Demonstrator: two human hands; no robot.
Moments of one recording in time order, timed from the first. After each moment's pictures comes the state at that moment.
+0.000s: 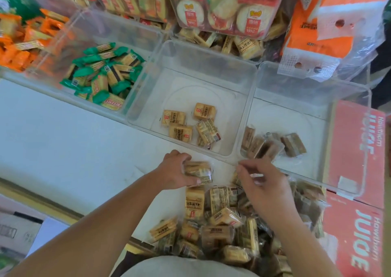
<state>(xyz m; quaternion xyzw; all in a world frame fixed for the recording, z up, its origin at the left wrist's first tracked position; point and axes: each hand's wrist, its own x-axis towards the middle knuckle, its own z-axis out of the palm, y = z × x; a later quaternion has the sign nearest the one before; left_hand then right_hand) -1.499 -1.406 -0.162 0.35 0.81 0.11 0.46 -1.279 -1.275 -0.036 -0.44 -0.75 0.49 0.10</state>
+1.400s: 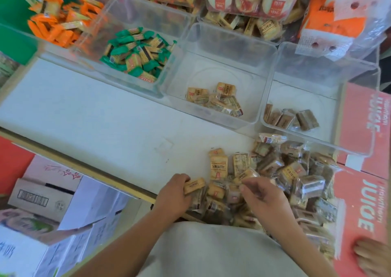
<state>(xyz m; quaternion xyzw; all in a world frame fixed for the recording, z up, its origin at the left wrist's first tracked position) -1.410 -1.572 -0.139 0.29 0.86 0.15 0.39 -1.226 -1.399 -0.049 -0.49 -0.69 0.54 -0.02</state>
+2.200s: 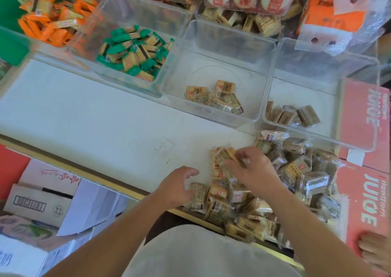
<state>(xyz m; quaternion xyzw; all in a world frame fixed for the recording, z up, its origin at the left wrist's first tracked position) -1.443 -1.563 -0.141 0.33 0.79 0.19 0.48 -1.292 -1.367 -0.065 -0.45 -0.78 0.43 -0.08</state>
